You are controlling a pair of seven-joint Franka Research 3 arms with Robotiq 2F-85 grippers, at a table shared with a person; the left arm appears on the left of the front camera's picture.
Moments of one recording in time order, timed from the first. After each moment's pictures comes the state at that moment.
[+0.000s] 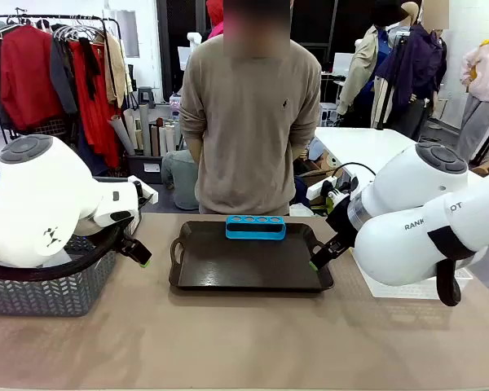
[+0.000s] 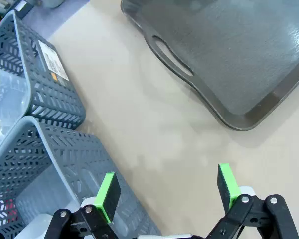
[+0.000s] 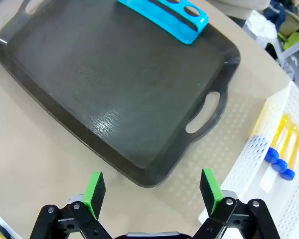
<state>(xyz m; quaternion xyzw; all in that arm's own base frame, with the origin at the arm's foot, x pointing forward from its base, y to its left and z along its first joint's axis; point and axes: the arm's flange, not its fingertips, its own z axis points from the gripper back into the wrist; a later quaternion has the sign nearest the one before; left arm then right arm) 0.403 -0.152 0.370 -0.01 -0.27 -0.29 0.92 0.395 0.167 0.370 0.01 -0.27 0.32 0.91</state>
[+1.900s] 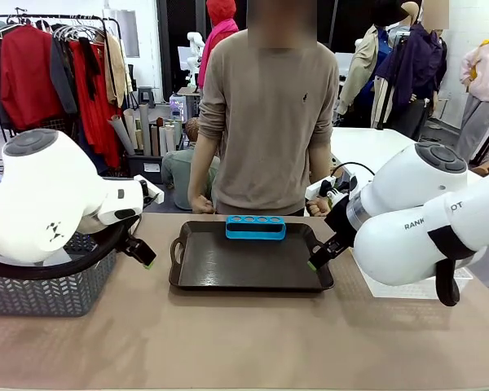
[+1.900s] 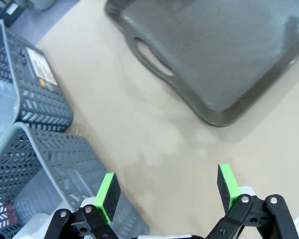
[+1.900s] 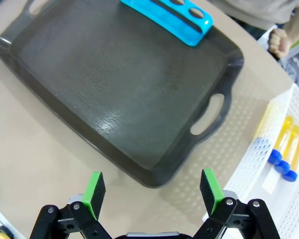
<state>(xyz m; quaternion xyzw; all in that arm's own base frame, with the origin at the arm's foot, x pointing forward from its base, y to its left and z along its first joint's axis) 0.393 -0.169 0.383 -0.02 -0.25 -0.31 0.92 0.391 0.173 0.375 0.02 -0.27 0.32 0.91</state>
